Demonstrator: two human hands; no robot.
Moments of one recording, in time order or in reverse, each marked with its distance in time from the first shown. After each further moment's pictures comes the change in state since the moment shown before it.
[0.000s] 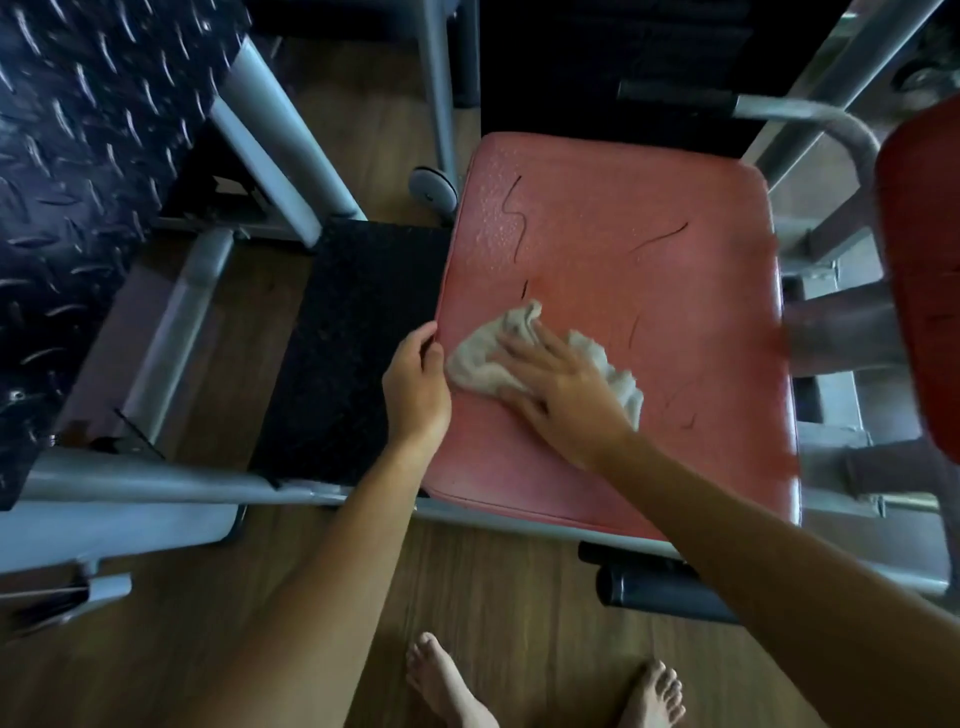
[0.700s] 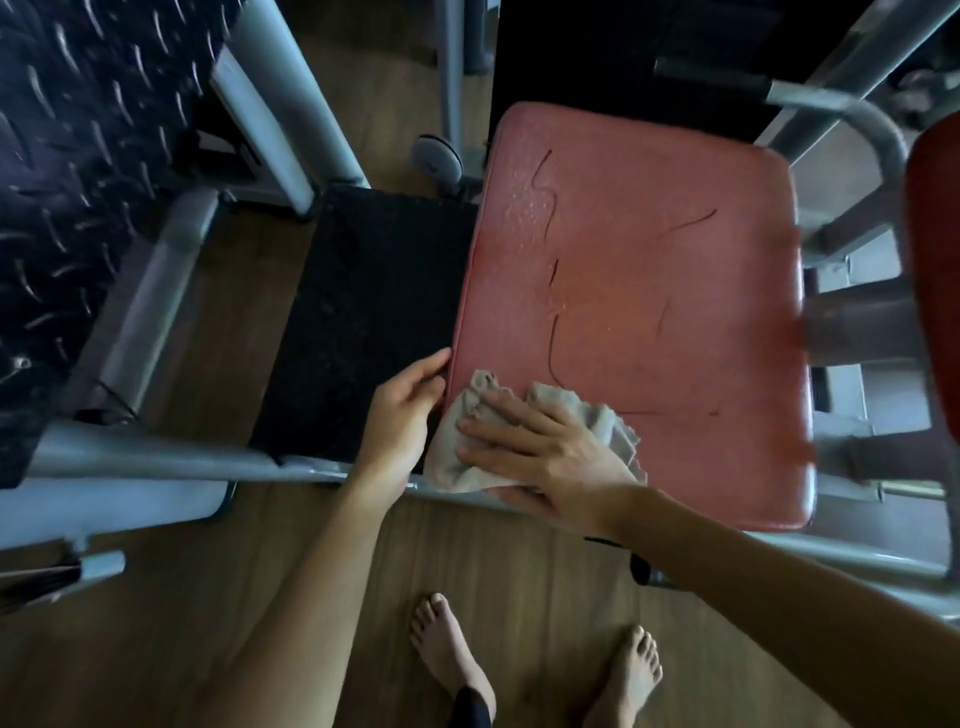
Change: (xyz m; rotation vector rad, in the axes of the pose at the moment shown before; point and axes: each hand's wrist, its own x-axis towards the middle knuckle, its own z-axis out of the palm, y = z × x) left_hand -0.020 -0.043 -0.057 -0.323 -0.309 -0.198; right_hand -0.043 -0.054 0.020 -0.086 -0.134 -0.422
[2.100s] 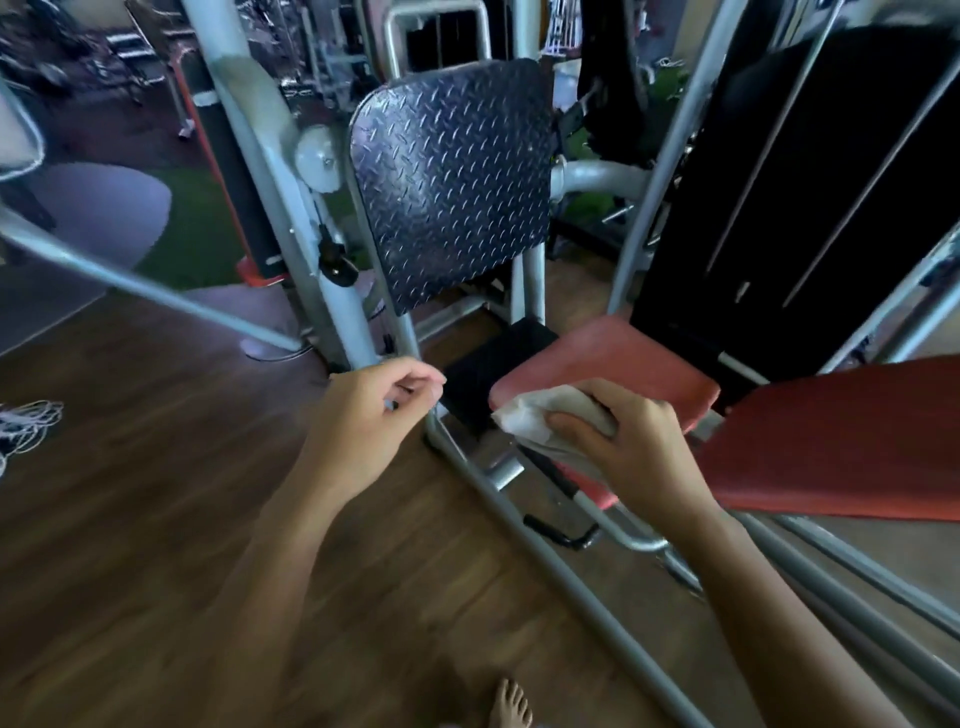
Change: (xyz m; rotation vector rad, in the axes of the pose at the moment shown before) left_hand -0.644 0.235 0.217 0.507 0.764 0.442; right_hand -0.317 -0.198 -0.482 0.507 0.193 -0.040
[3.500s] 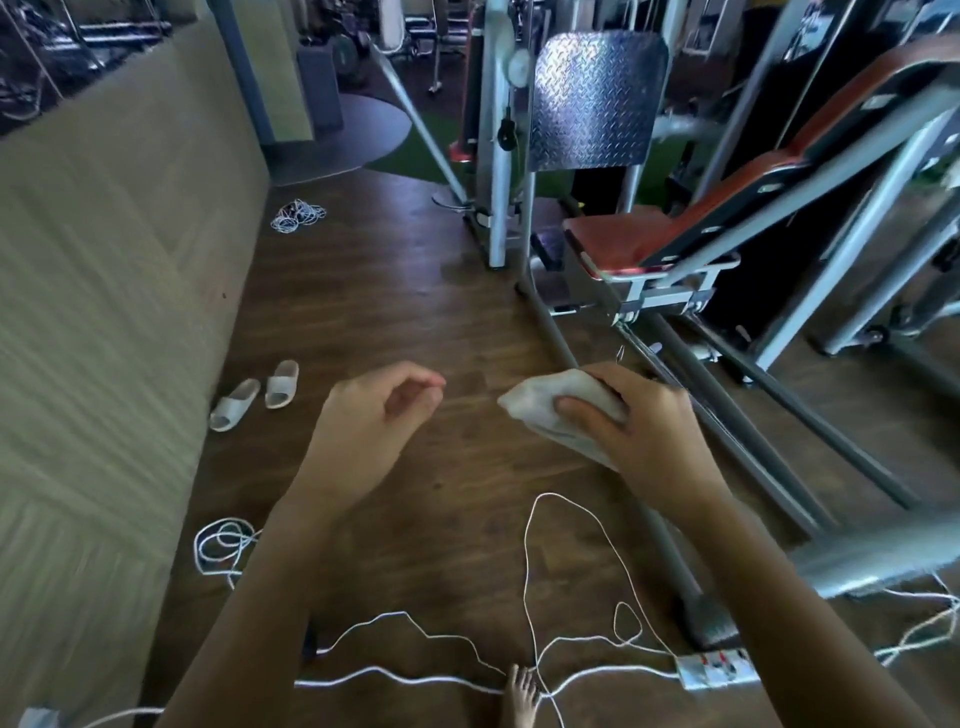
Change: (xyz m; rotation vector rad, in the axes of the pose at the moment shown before) left_hand -0.995 0.481 0.210 0.115 0.395 -0.228; right_hand -0.916 -0.086 -0.388 0.100 -0.309 -0.344
